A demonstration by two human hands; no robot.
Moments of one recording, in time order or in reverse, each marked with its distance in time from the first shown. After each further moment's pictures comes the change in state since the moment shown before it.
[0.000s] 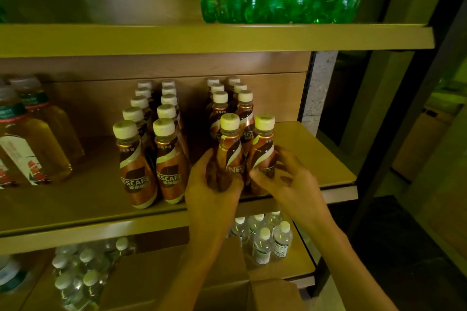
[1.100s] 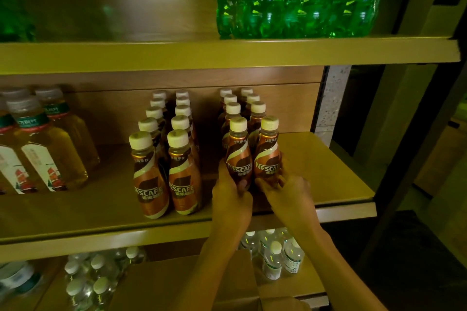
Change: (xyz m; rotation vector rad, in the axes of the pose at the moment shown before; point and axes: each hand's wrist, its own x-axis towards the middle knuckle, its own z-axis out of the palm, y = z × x) left_hand 0.030 -0.017 0.021 0.317 -0.120 -0.097; right_hand 0.033 0.017 0.039 -0.034 0.069 0.052
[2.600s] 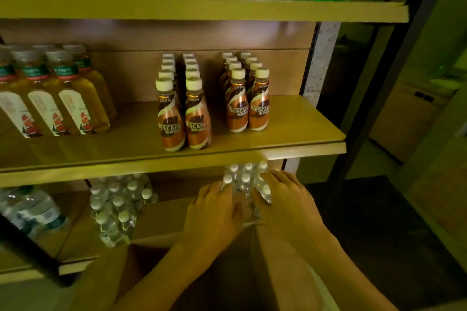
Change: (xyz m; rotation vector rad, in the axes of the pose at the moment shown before) left_hand -0.148 -0.049 -0.077 0.786 -0.256 0.229; right_hand -0.171 -0.017 -0.018 -0.723 -0.136 -0.206
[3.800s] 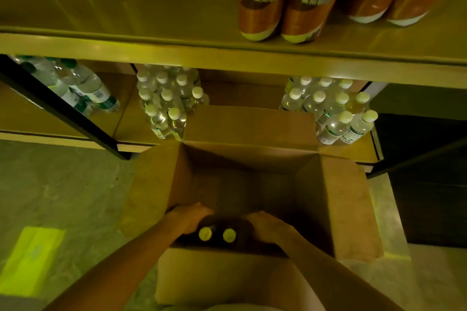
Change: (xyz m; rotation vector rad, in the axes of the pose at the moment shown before) left_hand -0.126 -0.240 0.153 0.104 -1.194 -0.159; right_hand -0.111 -0.032 0.290 0.114 -1.385 -0.036
